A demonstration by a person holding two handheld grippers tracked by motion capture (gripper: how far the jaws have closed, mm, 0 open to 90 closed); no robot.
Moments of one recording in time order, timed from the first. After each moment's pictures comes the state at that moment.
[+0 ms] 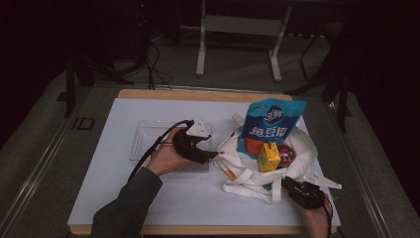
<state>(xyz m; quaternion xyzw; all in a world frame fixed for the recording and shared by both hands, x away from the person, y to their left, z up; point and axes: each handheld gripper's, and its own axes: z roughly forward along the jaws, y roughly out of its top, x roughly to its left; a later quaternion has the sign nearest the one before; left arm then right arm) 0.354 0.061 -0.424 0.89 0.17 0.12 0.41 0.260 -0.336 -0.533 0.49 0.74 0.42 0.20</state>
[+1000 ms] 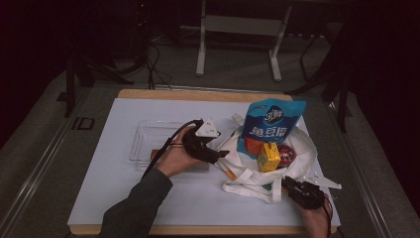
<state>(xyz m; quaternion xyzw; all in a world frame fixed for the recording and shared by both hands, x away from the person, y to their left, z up) 0.349 0.036 -0.416 0.87 0.17 0.13 0.44 0.260 -0.336 -0.534 0.49 0.74 0.42 0.20</state>
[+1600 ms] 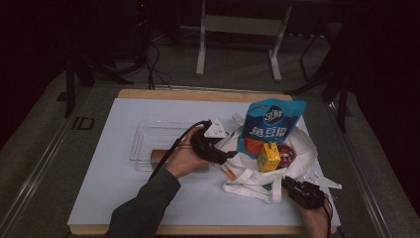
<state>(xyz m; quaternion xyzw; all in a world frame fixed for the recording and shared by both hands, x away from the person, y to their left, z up) 0.349 0.015 -0.416 0.87 0.16 0.13 0.45 0.261 -0.336 -0.534 0.49 0.74 0.42 0.20</state>
